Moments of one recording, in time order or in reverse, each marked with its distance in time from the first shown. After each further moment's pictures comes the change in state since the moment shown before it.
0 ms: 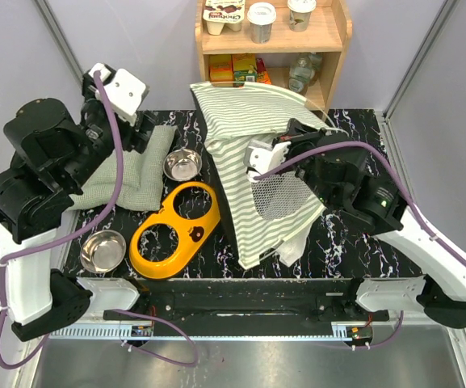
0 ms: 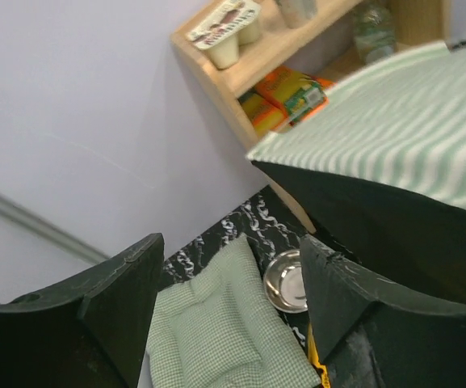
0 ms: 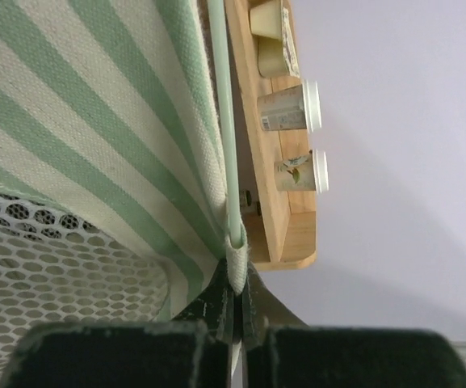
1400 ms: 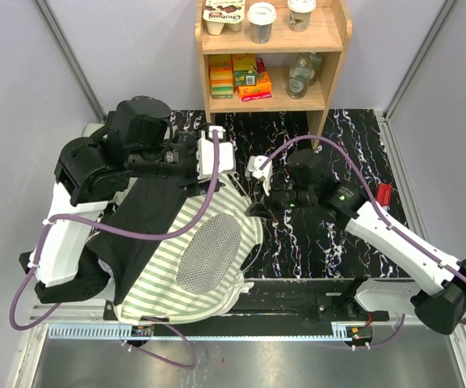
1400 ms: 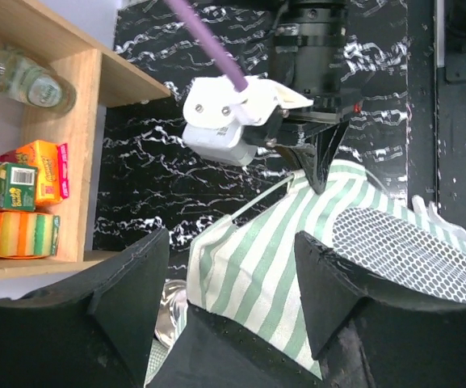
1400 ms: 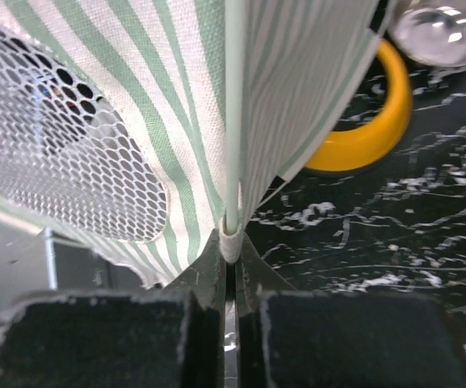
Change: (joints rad) left arm -0.206 0.205 0.053 -0.352 0.599 0.250; right arm -0.216 0.034 -0.424 -0.013 -1.052 1.025
